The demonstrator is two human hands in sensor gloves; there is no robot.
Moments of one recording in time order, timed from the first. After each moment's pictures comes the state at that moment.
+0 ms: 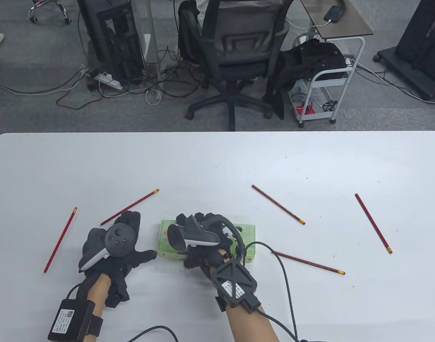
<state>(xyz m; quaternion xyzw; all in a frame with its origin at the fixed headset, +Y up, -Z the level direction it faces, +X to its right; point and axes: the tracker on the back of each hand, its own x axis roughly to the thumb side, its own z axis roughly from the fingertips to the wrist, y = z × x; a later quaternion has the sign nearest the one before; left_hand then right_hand) -0.267 -0.724 -0.304 -0.13 -0.14 0.16 0.97 -0.064 -0.729 -0.331 -0.27 -0.17 -0.95 0.08</state>
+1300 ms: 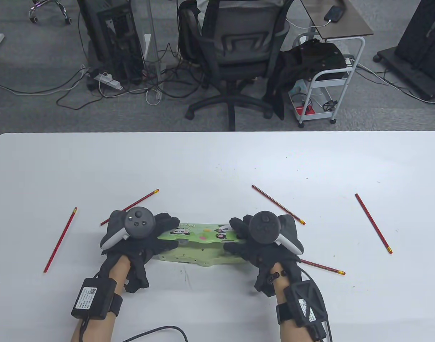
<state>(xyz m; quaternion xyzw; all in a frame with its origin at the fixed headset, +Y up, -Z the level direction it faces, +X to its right) -0.234 -0.714 -0.343 -0.17 -0.16 0.25 0.94 0.096 -0.702 -0.319 -0.16 -0.08 -0.94 -0.28</state>
